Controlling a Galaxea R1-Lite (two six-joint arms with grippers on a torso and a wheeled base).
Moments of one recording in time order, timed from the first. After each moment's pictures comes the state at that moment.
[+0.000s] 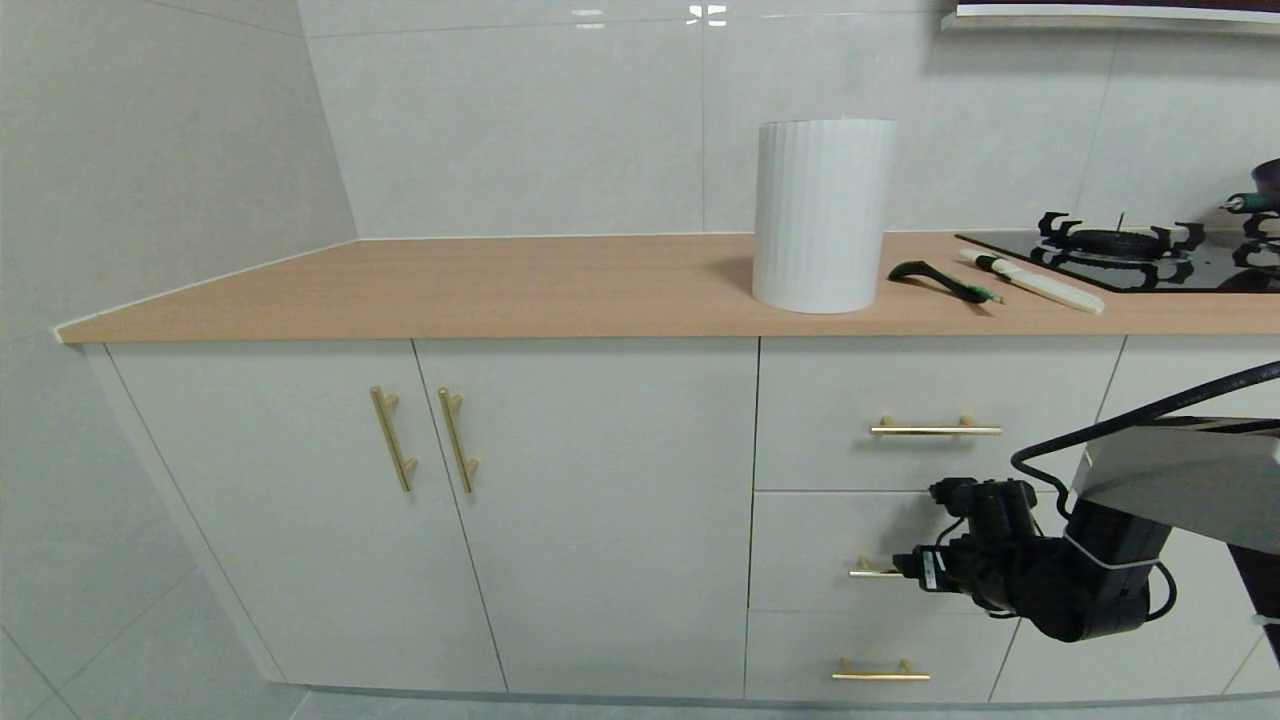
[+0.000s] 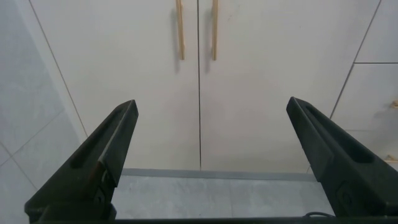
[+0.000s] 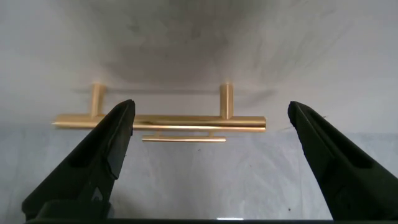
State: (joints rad) left arm 0.00 0.00 0.00 0.00 0.01 0.00; right arm 0.13 2.47 -0.84 -0.88 -0.15 0.10
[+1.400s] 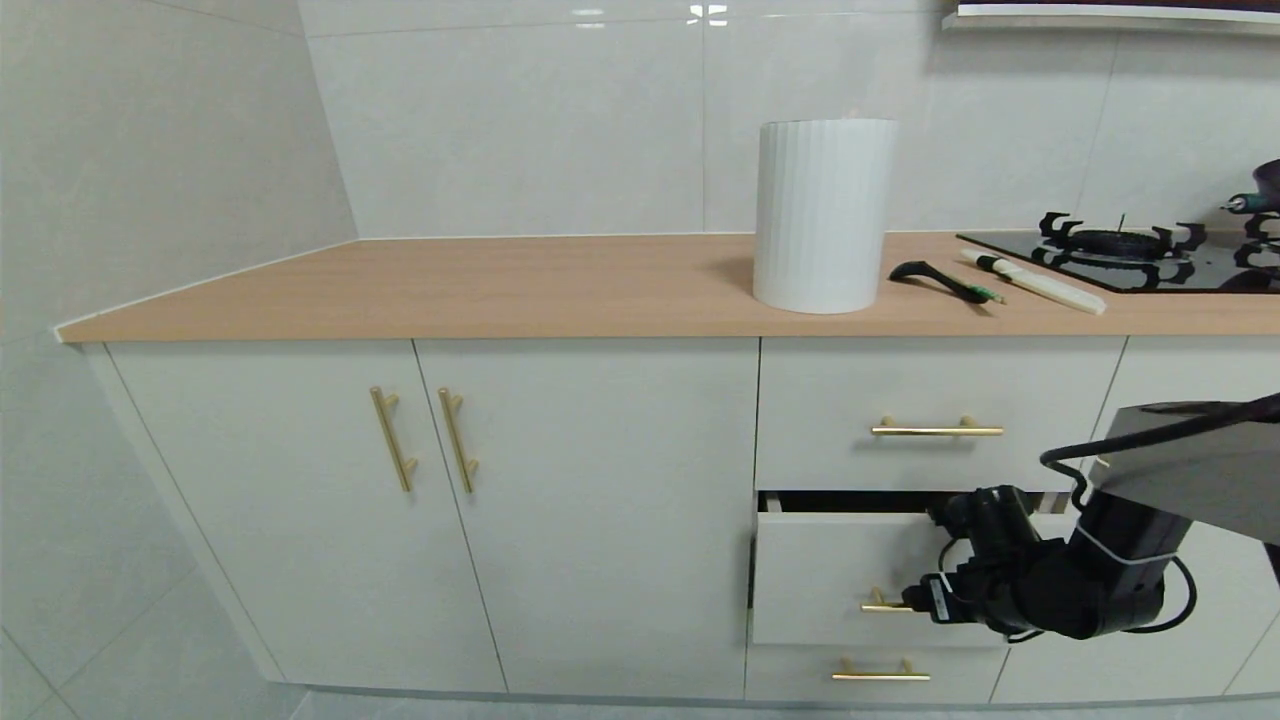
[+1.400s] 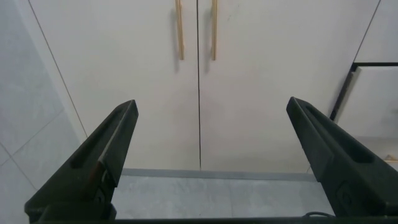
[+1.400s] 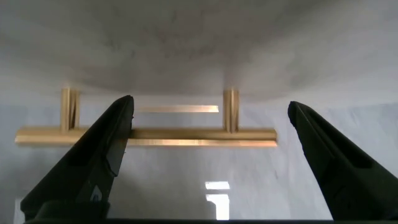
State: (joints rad) left arm 0.00 0.00 0.00 0.00 0.01 0.00; right arm 0.17 2.36 -0.78 -0.63 -0.17 0.10
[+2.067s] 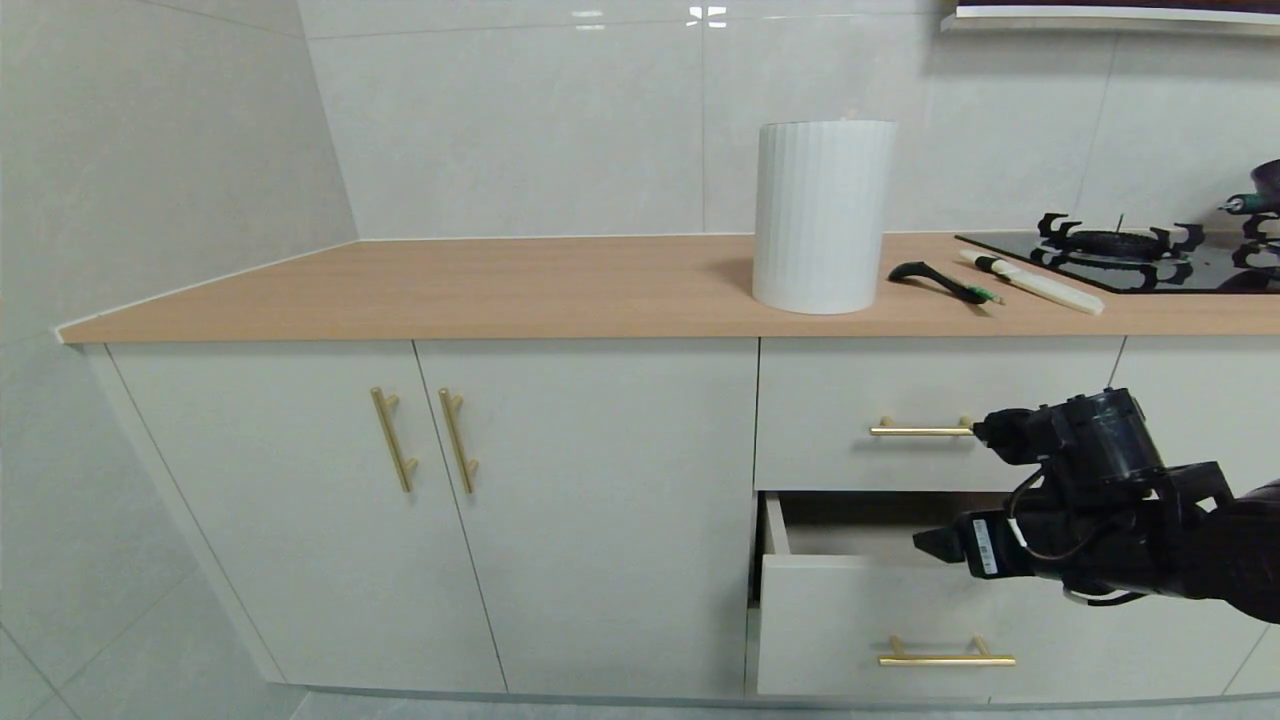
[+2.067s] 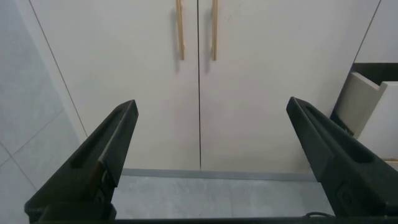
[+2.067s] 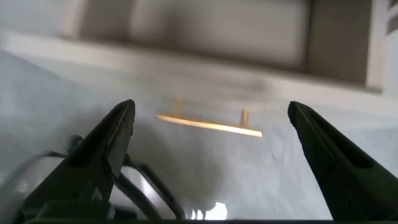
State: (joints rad) left arm 0.00 0.00 0.00 0.00 0.01 0.00; right arm 0.31 1.76 -0.70 -0.29 -0.14 0.16
